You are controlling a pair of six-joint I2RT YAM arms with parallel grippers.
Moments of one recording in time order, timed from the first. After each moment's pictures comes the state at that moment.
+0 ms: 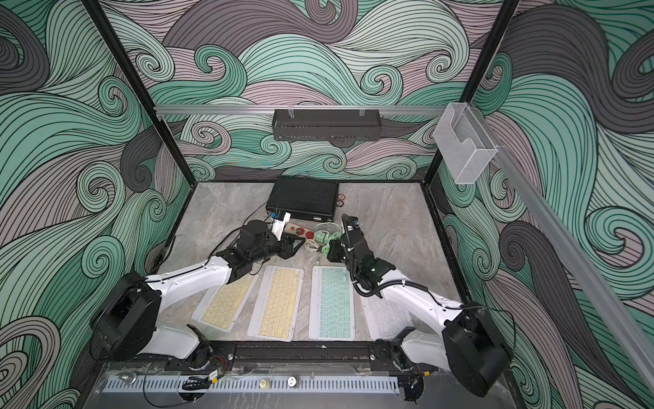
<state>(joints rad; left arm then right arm) -0.62 1.43 0.76 0.23 0.27 -0.36 0.65 1.23 0.67 0.01 0.09 0.61</state>
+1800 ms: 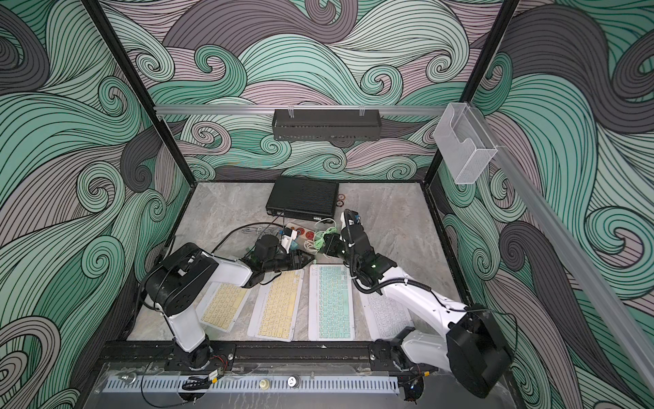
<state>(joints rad) -0.63 1.81 0.66 0.67 0.47 -0.77 0.65 1.22 0.73 0.02 0.02 0.74</state>
